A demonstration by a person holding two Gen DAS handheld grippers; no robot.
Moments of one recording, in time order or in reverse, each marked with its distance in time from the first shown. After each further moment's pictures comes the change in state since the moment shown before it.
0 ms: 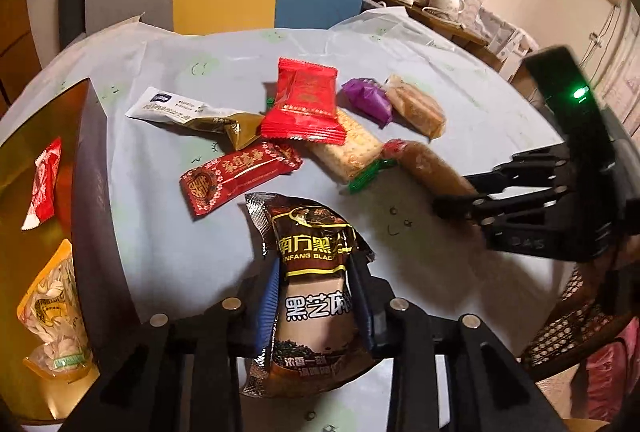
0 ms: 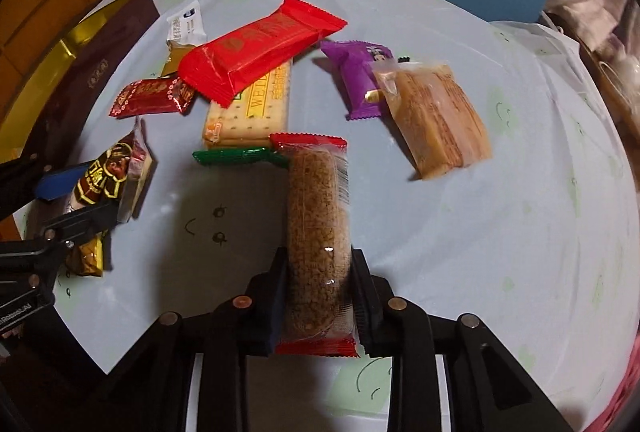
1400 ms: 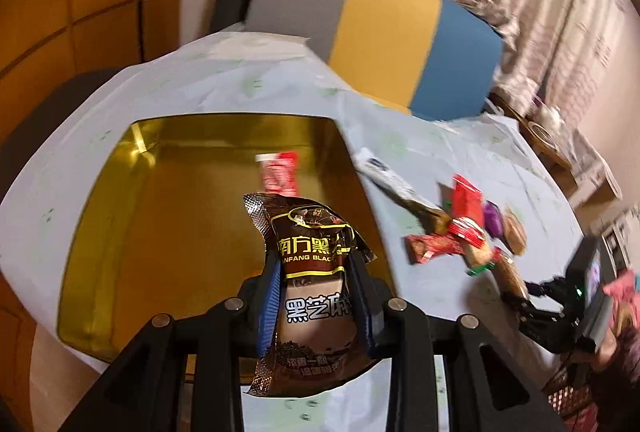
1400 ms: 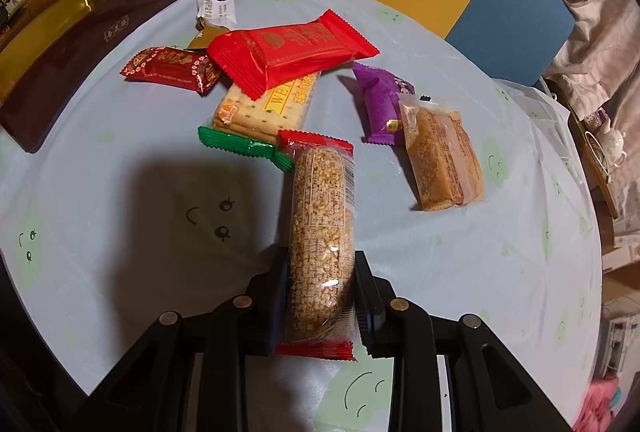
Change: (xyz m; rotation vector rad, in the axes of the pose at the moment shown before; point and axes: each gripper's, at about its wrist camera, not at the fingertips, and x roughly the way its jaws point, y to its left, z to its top) left arm -0.132 0.138 -0.019 -0.408 -0.181 0.259; right arm -0.007 0.044 -0.022 -0.202 -0.088 -0.139
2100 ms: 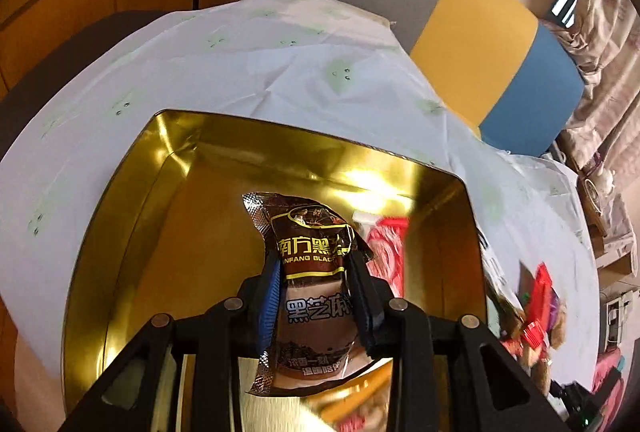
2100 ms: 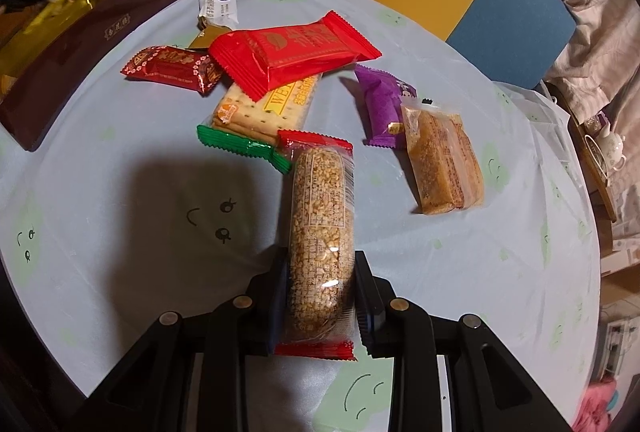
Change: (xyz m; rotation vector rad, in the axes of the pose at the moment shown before) left arm 0.100 0.075 0.078 -0.222 0.126 0.108; right arm 0.004 -0.006 0.003 -0.004 0.000 0.004
